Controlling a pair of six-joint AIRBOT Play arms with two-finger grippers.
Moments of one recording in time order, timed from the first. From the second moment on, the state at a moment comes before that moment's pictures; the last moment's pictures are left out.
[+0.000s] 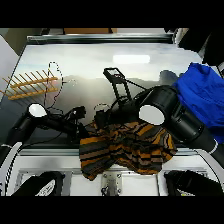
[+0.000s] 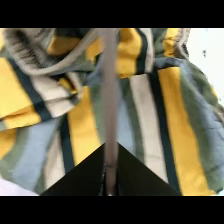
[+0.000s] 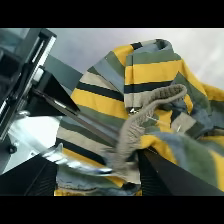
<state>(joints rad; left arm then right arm) -0.12 -1.05 0.76 0.83 -1.38 -0.10 0.85 -1.21 1.49 -1.39 1.25 2.02</state>
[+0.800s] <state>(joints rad) -0.12 -1.05 0.76 0.84 -1.39 -0.10 0.64 -1.08 1.49 -1.20 1.41 1.64</state>
